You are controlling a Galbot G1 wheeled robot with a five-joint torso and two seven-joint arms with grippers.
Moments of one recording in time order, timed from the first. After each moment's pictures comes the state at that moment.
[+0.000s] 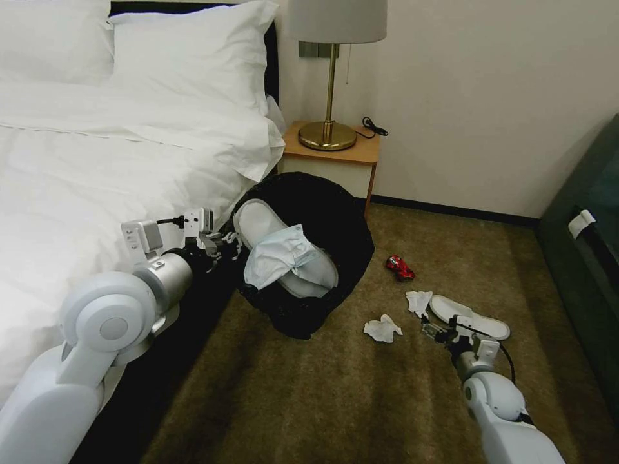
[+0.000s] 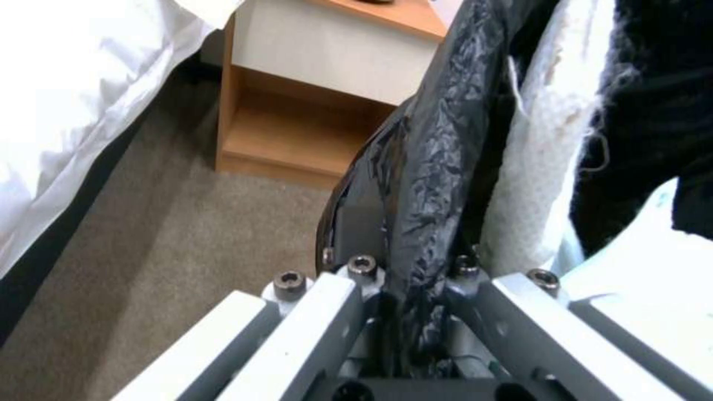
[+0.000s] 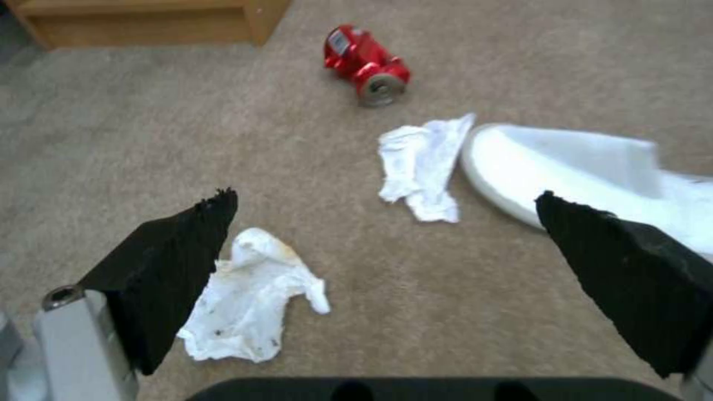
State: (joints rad) left arm 0.94 -0.89 -0.40 -2.27 -1.33 0.74 -0.53; right arm -1.15 1.27 0.57 1.35 0.40 -0.18 -0.05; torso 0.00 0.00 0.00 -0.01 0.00
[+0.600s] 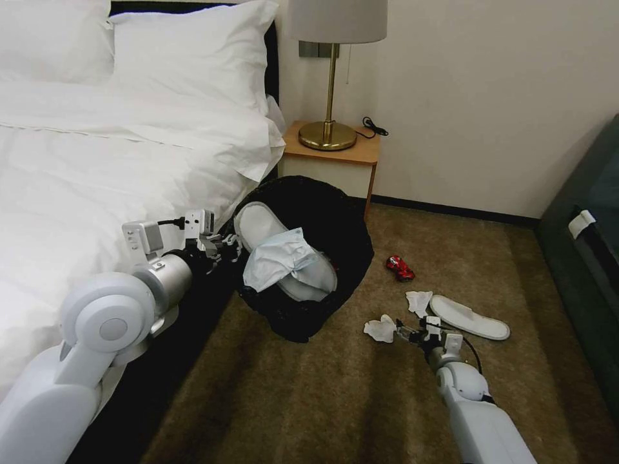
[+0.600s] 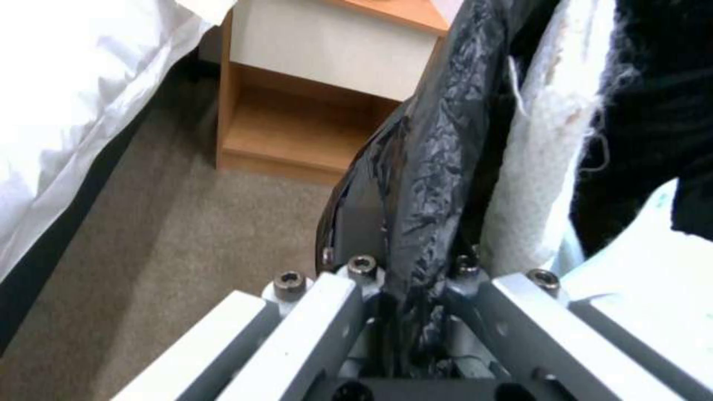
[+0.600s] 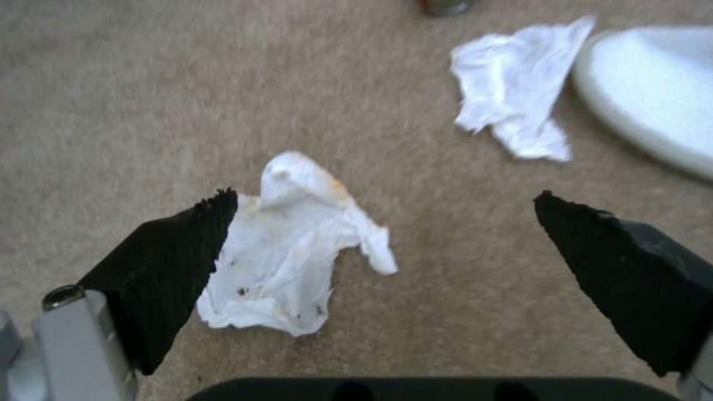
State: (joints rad) left arm 0.94 -0.87 -0.39 -2.27 -1.34 0.74 -0.53; right arm -0.98 1.36 0.53 1.05 0.26 -0.15 -0.12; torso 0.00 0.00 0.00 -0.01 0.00
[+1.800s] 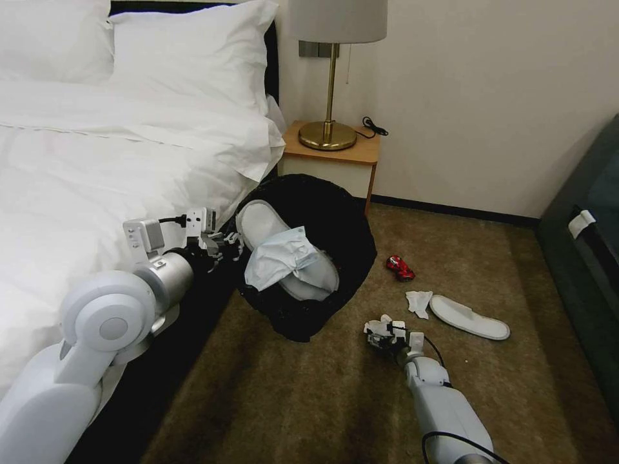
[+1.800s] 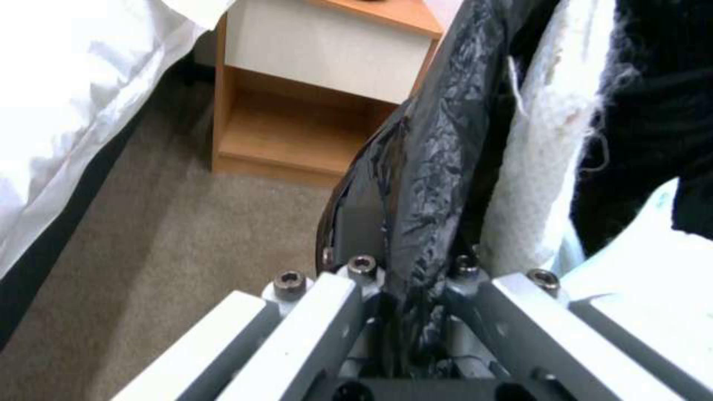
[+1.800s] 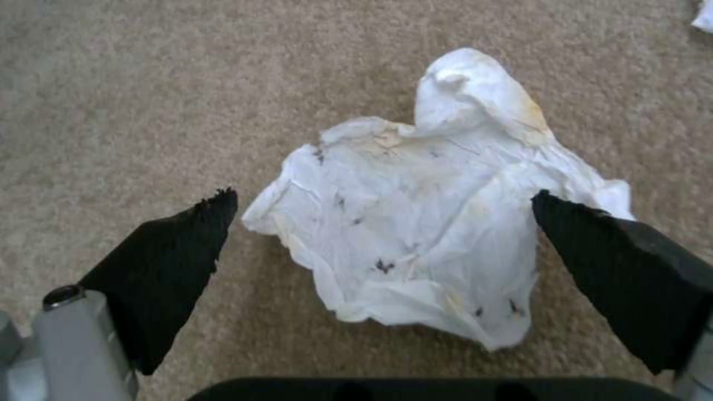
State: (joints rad) left arm 0.93 -0.87 -0.38 -2.27 -1.34 0.74 -0.53; right arm -0.80 1.46 0.53 0.73 0.13 -0.09 -0.21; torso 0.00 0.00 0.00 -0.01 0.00
